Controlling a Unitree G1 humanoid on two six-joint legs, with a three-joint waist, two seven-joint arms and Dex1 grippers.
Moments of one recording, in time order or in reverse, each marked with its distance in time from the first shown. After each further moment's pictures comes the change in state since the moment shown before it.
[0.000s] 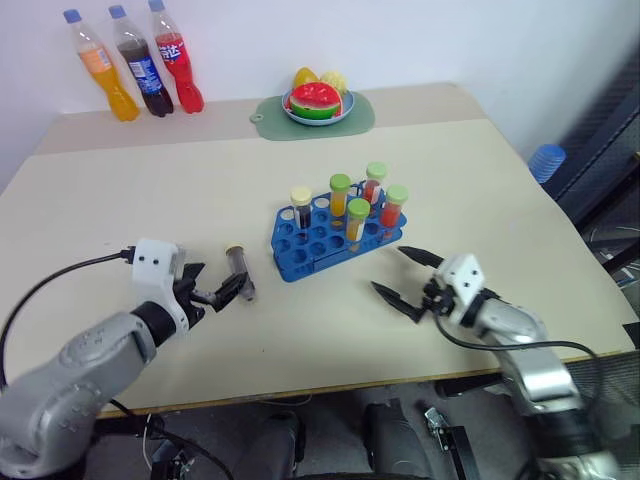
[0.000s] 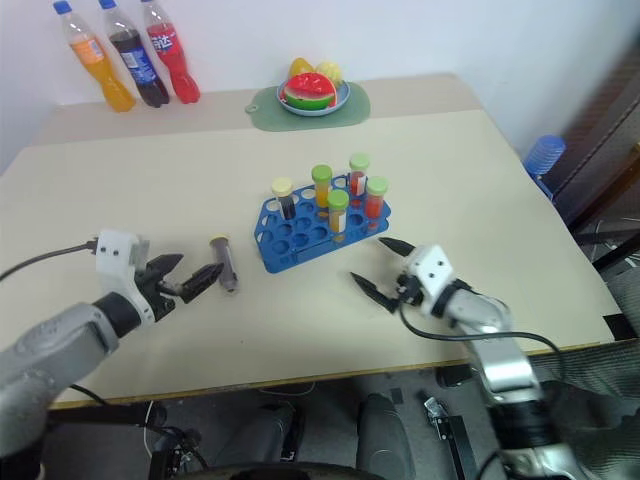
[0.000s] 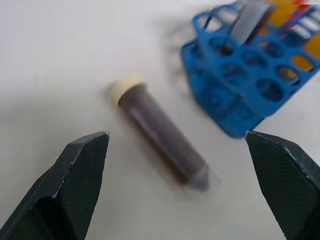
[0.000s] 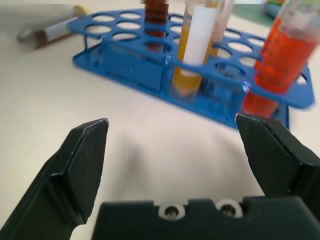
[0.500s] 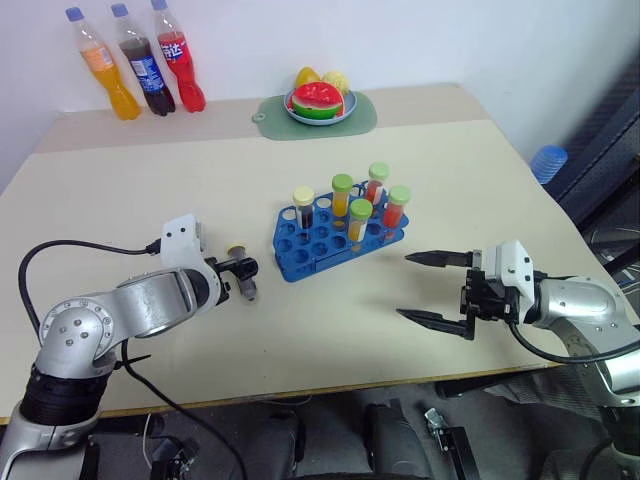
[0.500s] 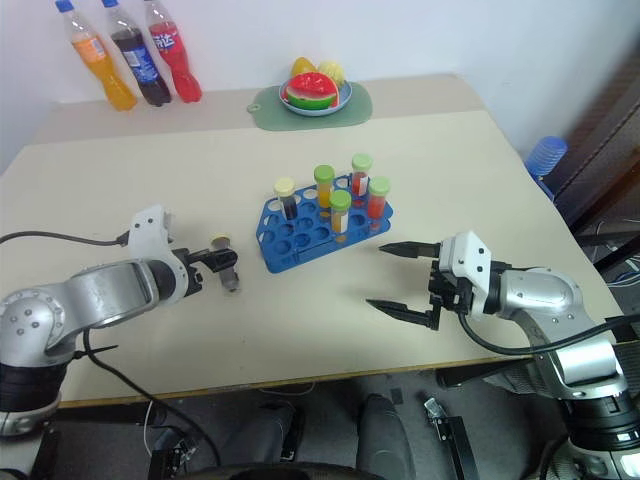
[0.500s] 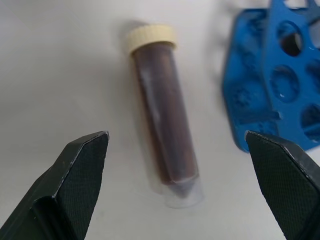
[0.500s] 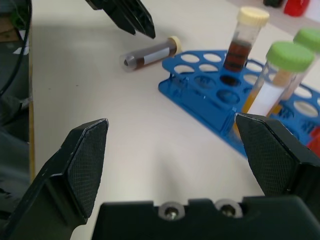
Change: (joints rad) left arm -0.284 -0.011 -0.363 0.264 -0.647 -0.298 0.947; right arm -0.074 -0.202 -0.064 -0.114 0.206 0.110 0.295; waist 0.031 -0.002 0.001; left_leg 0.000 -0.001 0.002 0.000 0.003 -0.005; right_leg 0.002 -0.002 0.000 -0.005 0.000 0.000
